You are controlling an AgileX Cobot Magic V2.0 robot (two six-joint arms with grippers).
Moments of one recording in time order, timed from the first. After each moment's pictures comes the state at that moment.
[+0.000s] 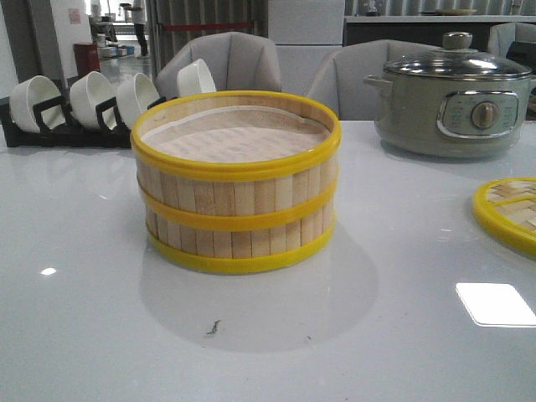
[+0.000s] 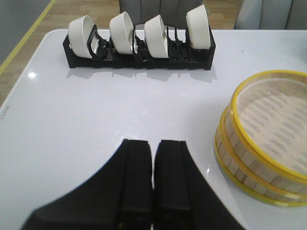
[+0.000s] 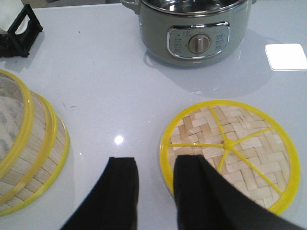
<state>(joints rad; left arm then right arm) -0.24 0.73 -0.80 0.23 0.59 -0.29 -0.03 0.93 -0.86 0.13 0.49 0.02</state>
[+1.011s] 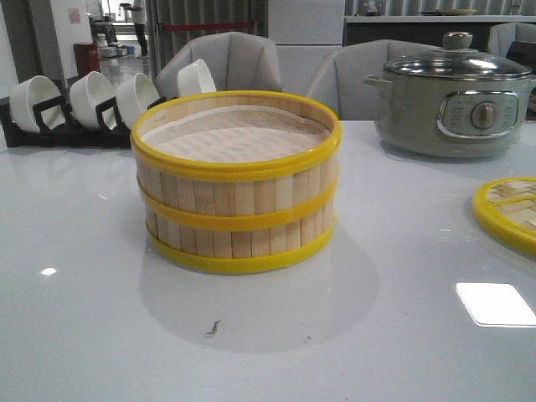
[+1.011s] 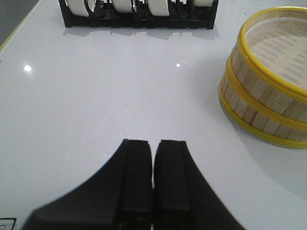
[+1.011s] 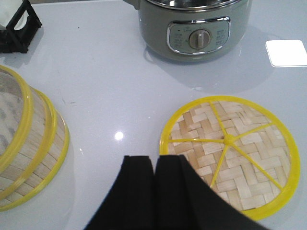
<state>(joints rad) -0.24 0.42 -0.41 0.23 0.50 -0.30 -0.03 0.93 -0.86 0.13 0.51 0.02</state>
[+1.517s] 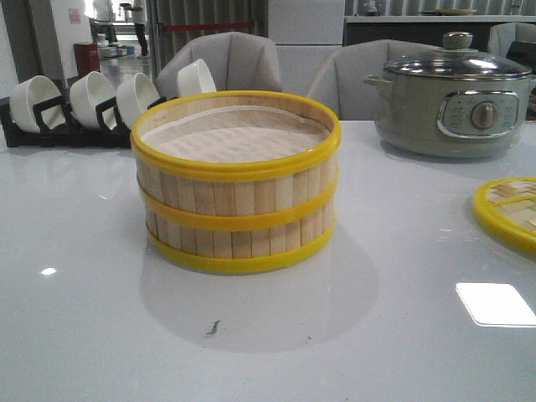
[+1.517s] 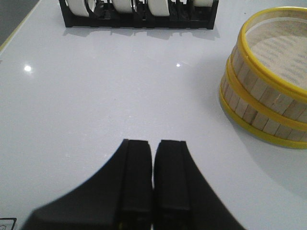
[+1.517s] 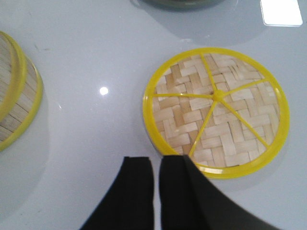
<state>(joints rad) -0.24 0.42 -0.41 0.23 0.50 -0.30 -0.04 1.03 -0.86 0.05 0.62 0.02</state>
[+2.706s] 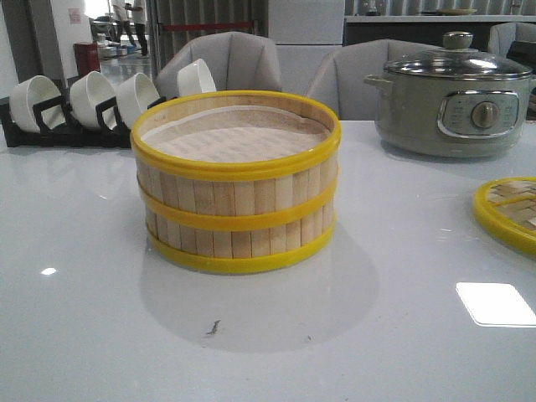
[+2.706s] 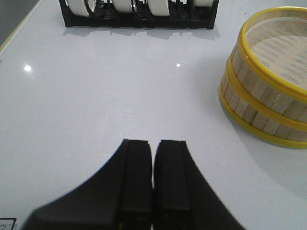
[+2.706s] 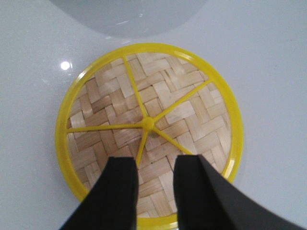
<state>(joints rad) -0.24 0.42 -0.41 0.23 0.50 -0.30 -0.23 1.49 -1.16 0.04 0.63 0.02</state>
